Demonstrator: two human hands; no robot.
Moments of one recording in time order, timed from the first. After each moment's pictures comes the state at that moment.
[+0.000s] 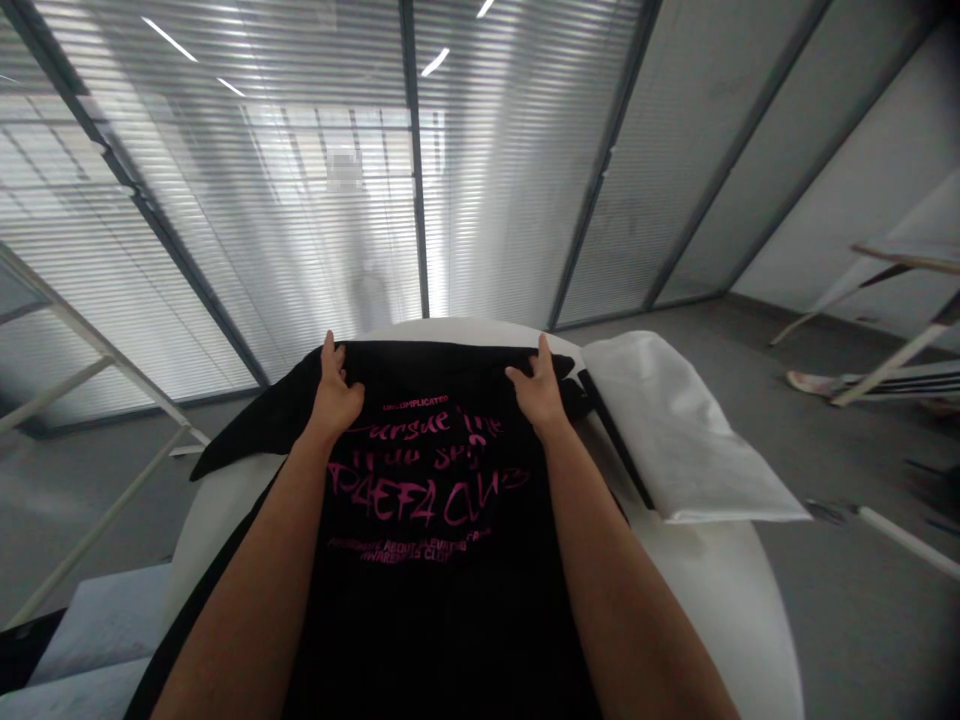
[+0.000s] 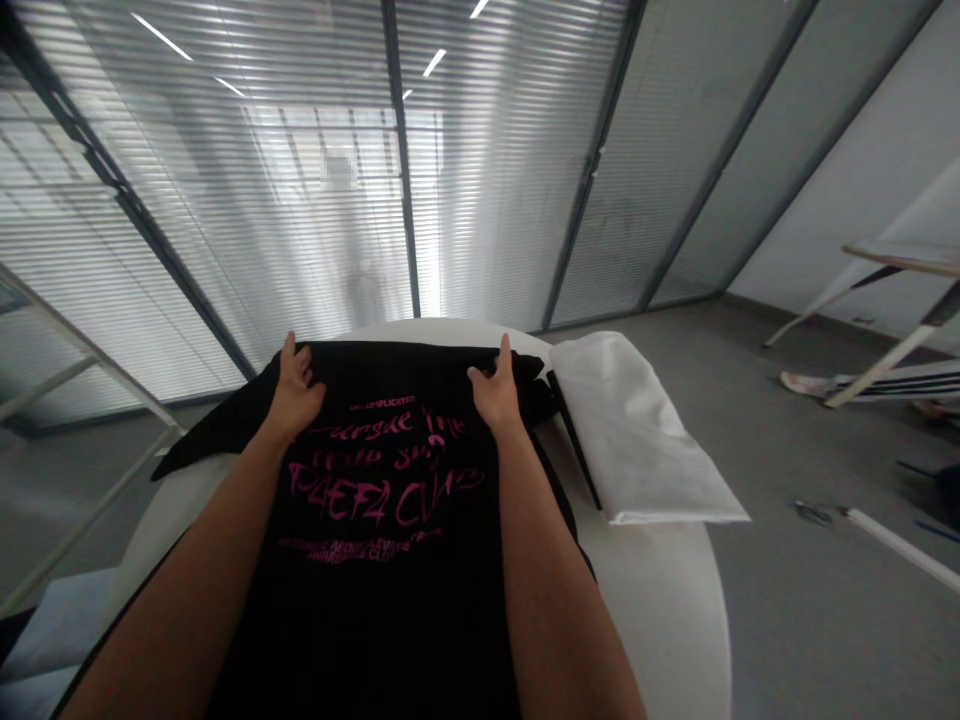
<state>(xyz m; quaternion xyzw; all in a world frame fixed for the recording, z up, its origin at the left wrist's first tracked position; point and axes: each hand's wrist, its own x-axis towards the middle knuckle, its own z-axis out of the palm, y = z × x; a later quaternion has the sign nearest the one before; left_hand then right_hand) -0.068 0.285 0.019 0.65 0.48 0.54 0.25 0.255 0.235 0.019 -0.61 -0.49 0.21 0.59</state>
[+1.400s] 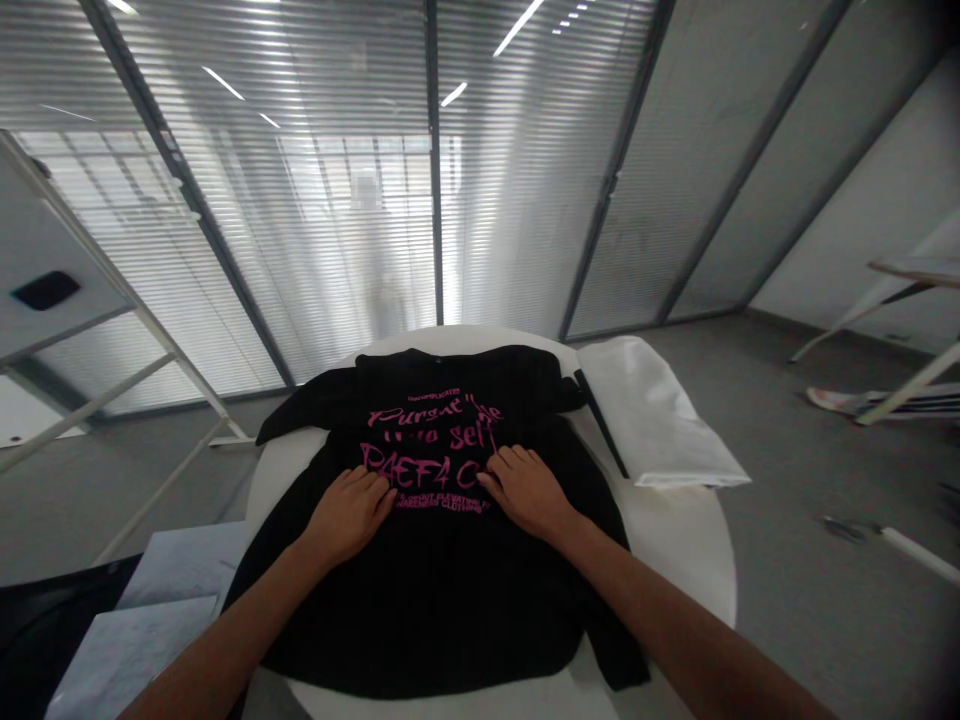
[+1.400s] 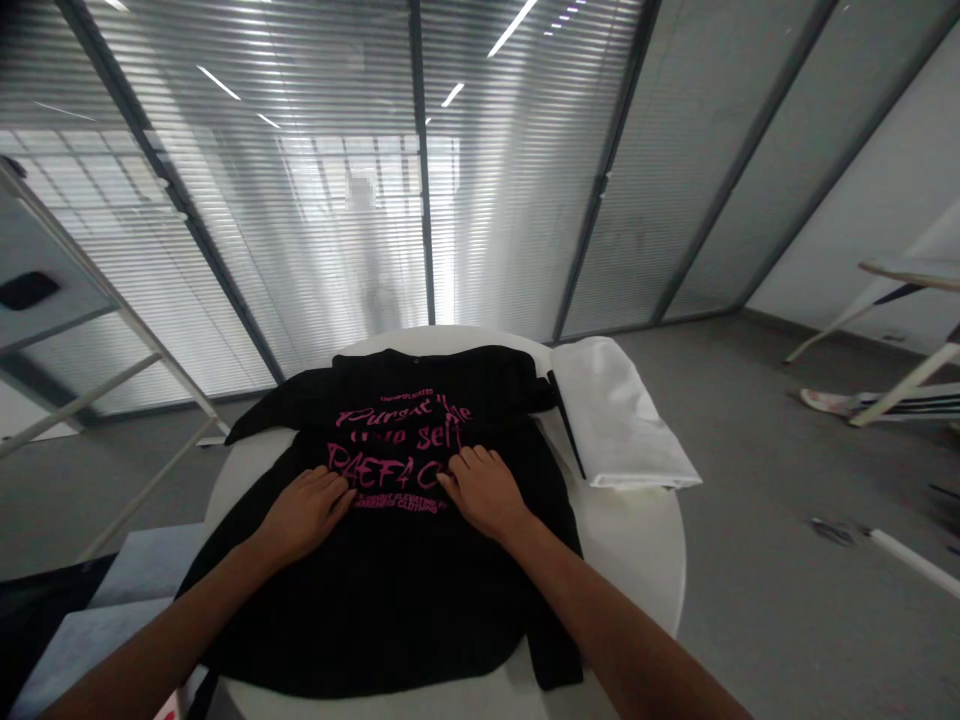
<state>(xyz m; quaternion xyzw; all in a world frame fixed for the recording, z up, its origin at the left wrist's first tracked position) -0.099 0.068 0.016 0.88 0.48 0.05 -0.03 0.202 0.056 0.017 -0.55 -0.82 -0.04 0.11</state>
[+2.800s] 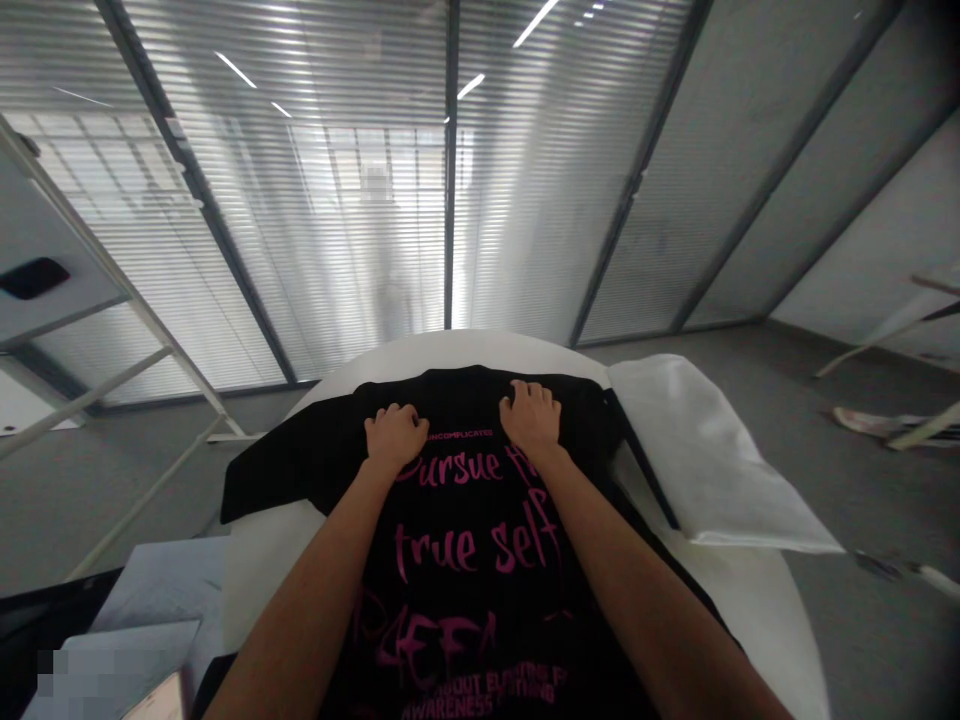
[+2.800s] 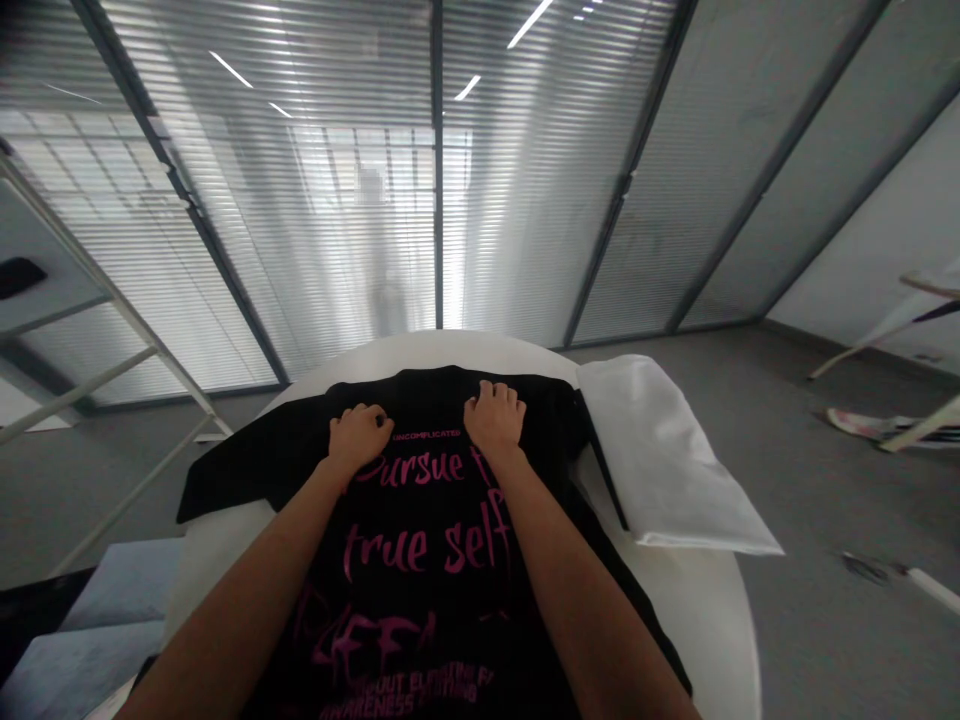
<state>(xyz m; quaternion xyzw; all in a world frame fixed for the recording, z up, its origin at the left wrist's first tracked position) -0.033 0.214 0.013 0.71 0.68 0.17 0.01 0.196 0.208 0.018 -0.77 -0.62 -0.04 0.17</state>
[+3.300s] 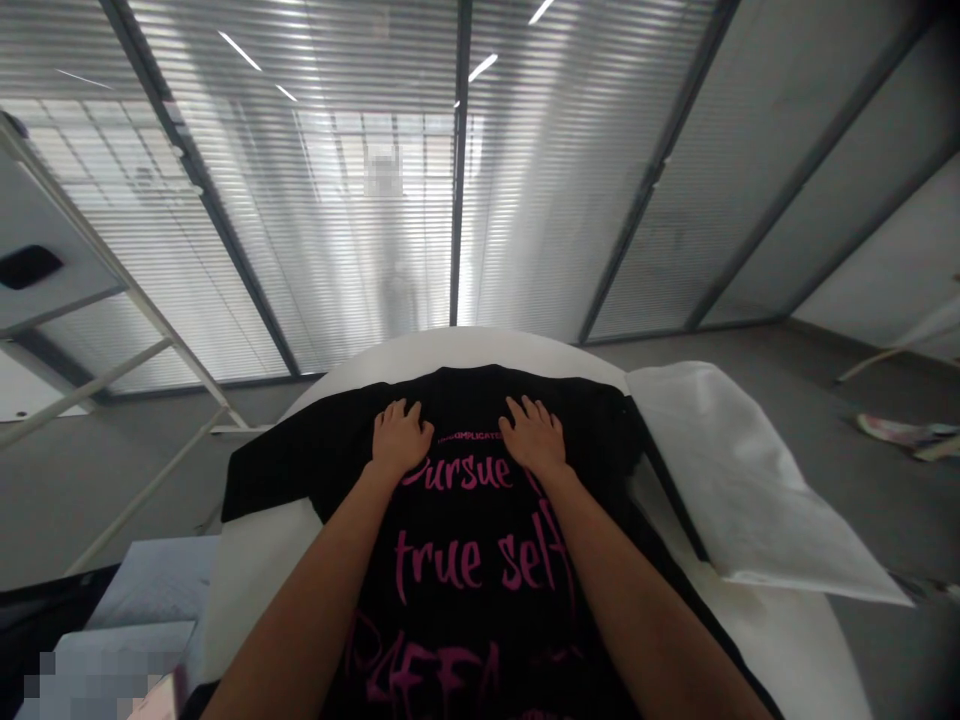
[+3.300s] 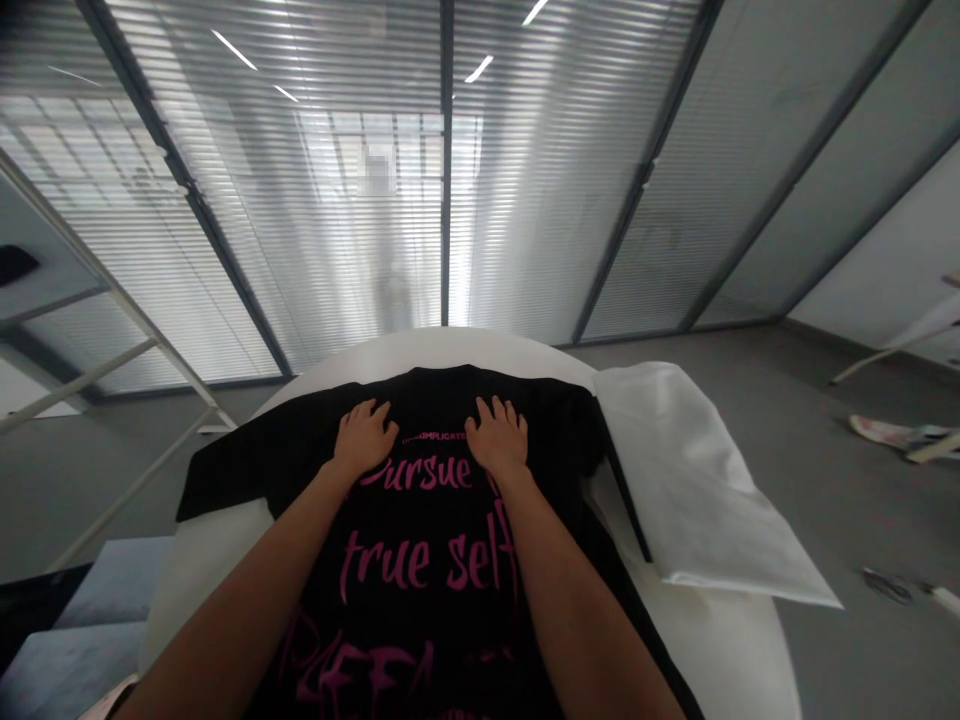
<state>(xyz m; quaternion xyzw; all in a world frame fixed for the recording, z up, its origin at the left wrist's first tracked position) -0.035 0.239 -0.012 0.74 0.65 0.17 -0.03 0.205 0.231 -0.017 -0.75 -0.65 0.03 0.12</state>
